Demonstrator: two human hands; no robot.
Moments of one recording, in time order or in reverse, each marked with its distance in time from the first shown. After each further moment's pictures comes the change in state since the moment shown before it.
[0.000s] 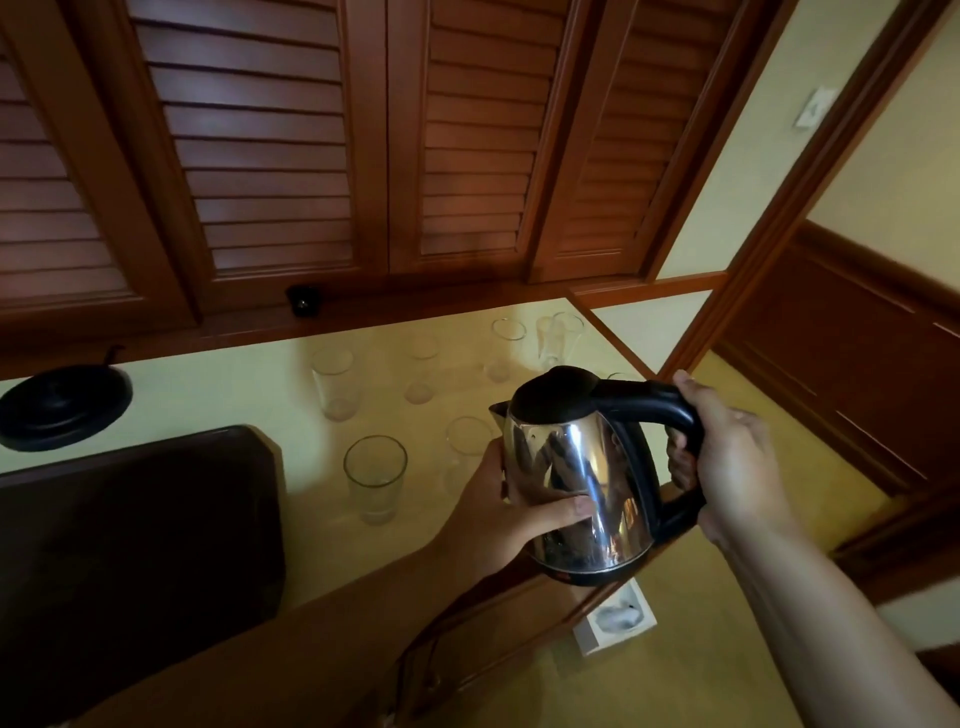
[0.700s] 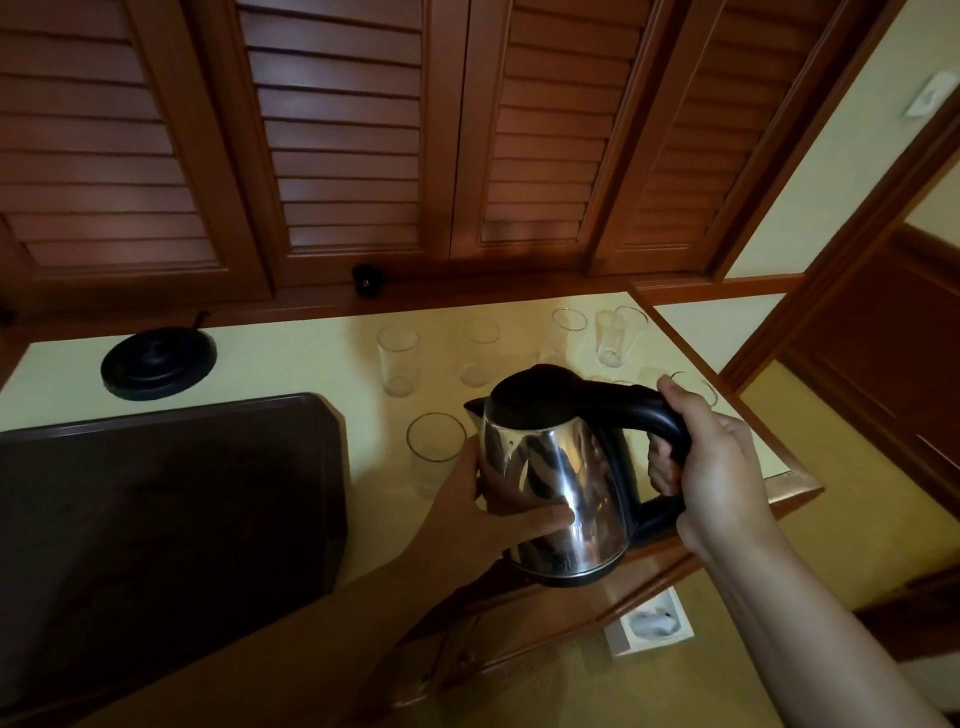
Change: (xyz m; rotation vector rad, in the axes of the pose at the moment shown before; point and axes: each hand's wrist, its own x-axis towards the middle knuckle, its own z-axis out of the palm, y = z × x) left_hand -0.043 -0.015 -0.058 0.113 0.222 -0.036; right_hand -0.017 0.017 0.056 0.109 -0.154 0.047
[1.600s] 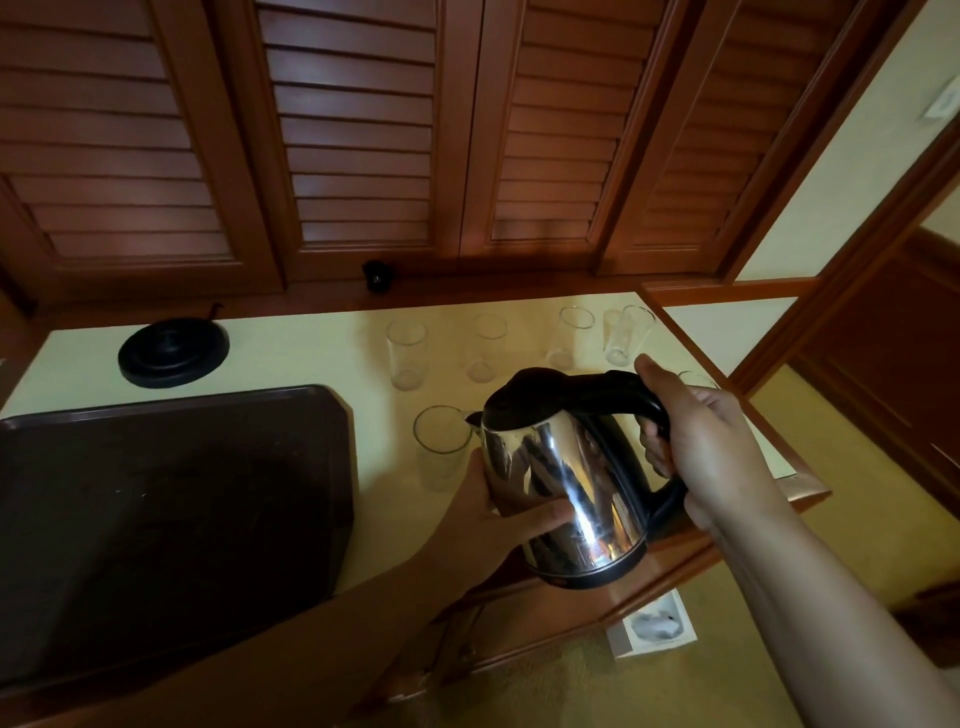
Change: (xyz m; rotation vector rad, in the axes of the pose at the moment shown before) left_hand -0.001 -0.012 0.014 -0.150 -0.004 0.059; right_hand 0.007 -0.016 0.009 -0.257 -0.071 -0.004
